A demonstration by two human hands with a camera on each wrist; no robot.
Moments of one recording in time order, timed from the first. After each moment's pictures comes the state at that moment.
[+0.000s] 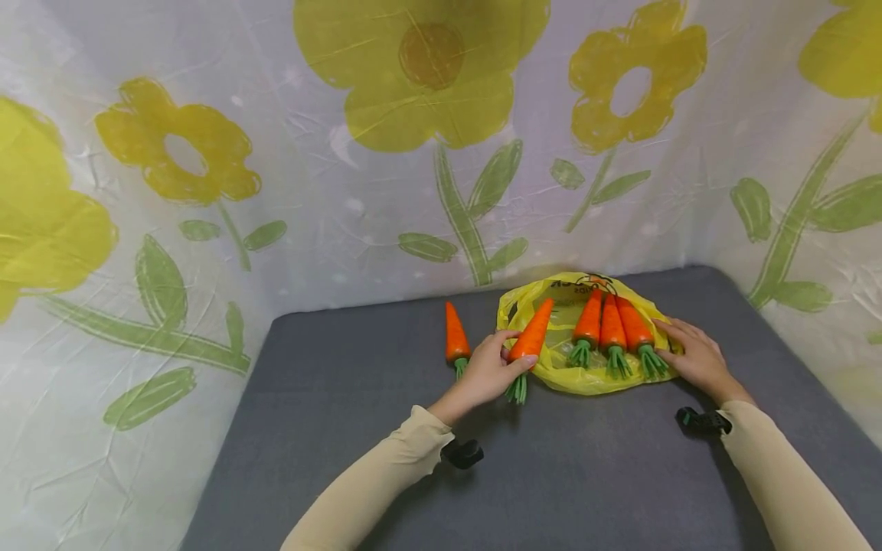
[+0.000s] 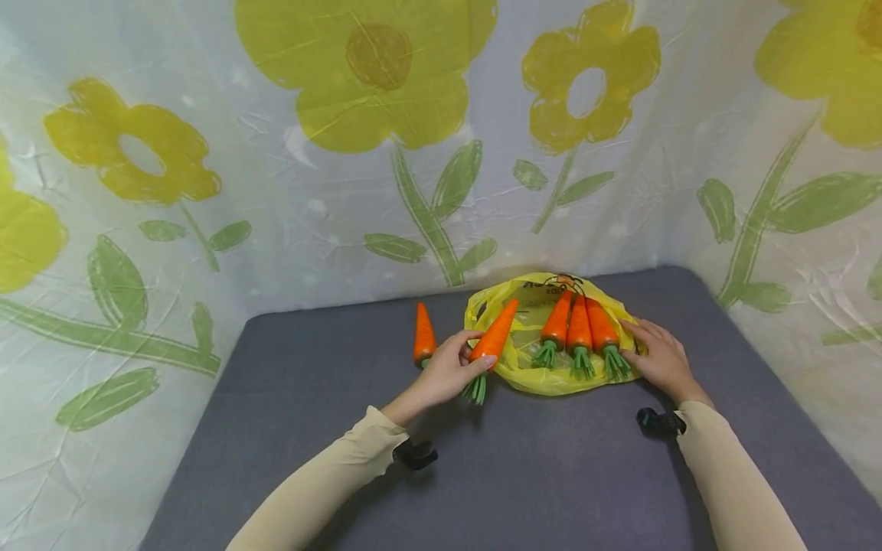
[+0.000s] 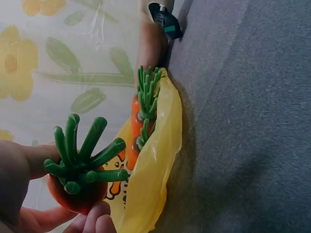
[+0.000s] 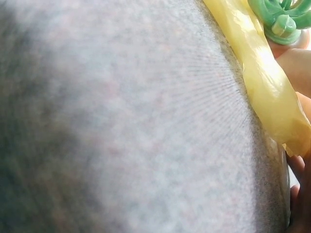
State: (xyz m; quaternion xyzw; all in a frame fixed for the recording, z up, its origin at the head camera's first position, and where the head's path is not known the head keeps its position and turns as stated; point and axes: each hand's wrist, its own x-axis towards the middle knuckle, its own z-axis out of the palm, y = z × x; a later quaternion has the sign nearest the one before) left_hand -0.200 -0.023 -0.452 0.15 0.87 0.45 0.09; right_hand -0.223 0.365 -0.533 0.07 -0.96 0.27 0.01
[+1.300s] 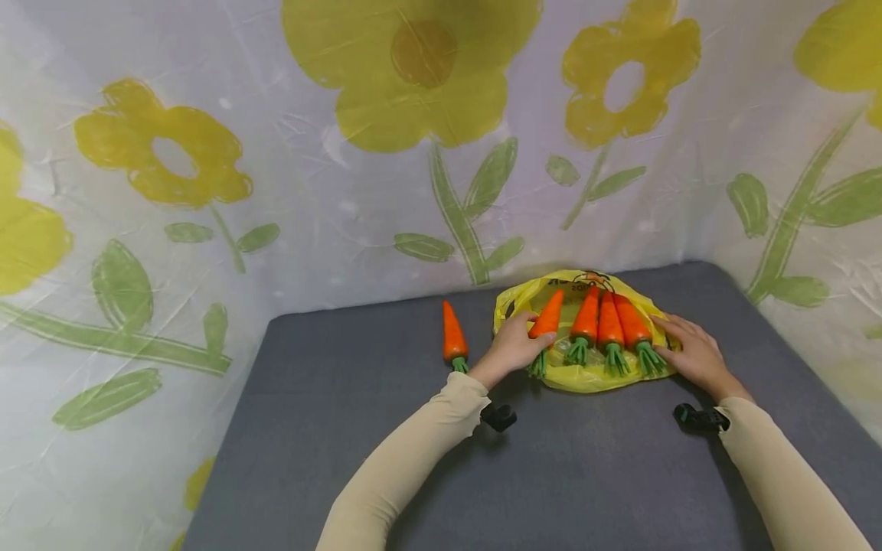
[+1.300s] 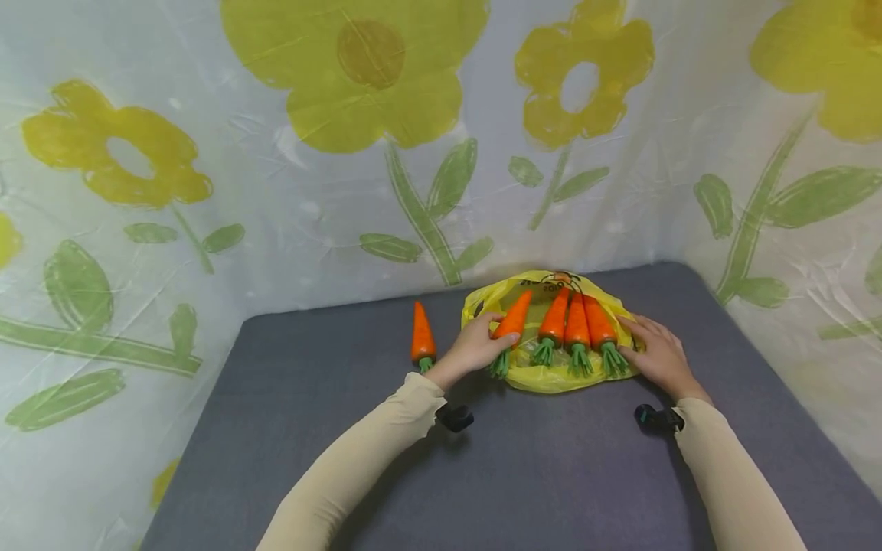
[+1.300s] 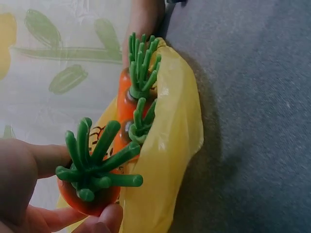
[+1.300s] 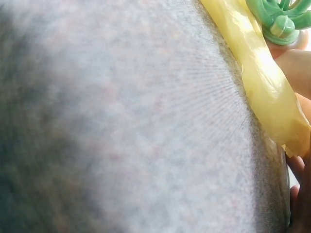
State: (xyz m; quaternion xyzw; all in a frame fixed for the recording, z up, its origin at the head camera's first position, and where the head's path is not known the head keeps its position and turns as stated) left_hand -0.247 0.027 -0.457 0.12 0.91 0.38 0.12; right_hand -0.222 0.364 -0.532 0.06 -0.96 0.27 0.02
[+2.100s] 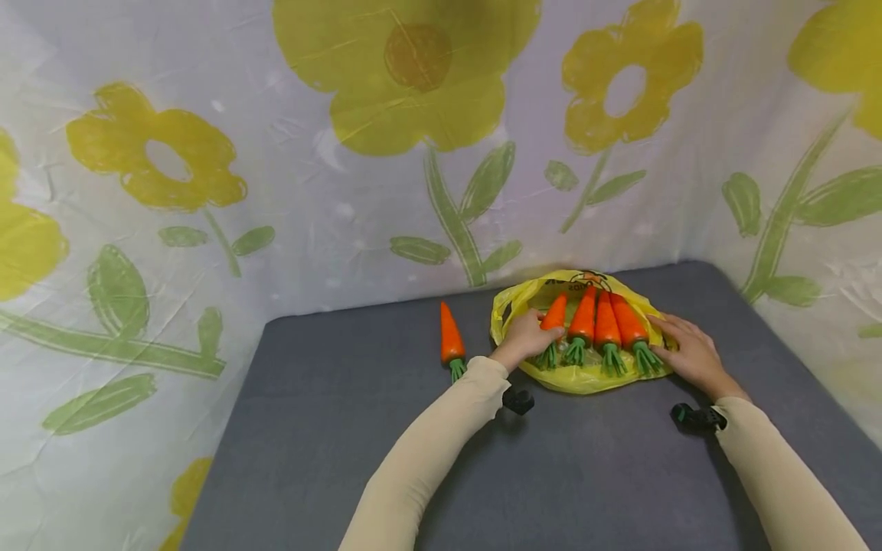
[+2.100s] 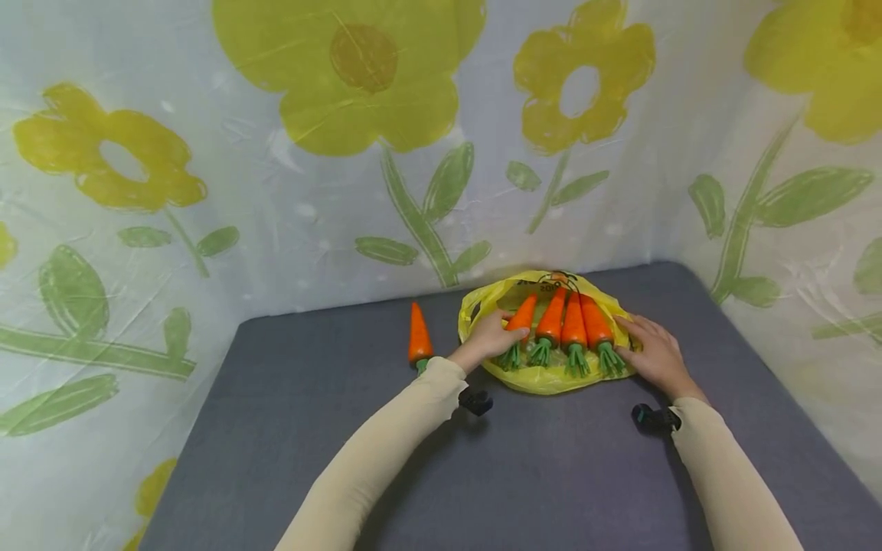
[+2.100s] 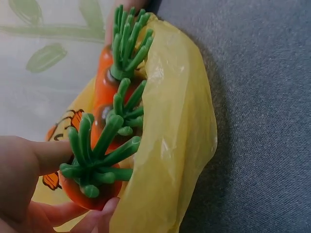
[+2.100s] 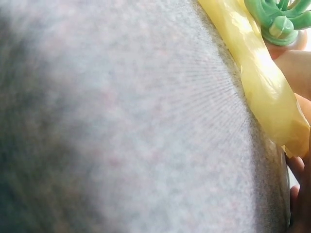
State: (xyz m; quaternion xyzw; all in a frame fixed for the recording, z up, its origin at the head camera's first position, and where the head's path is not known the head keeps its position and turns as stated) left_hand -0.265 0.059 -0.466 0.06 0.91 0.38 0.17; right_hand -0.219 0.364 -0.530 0.06 -0.96 0.27 0.02
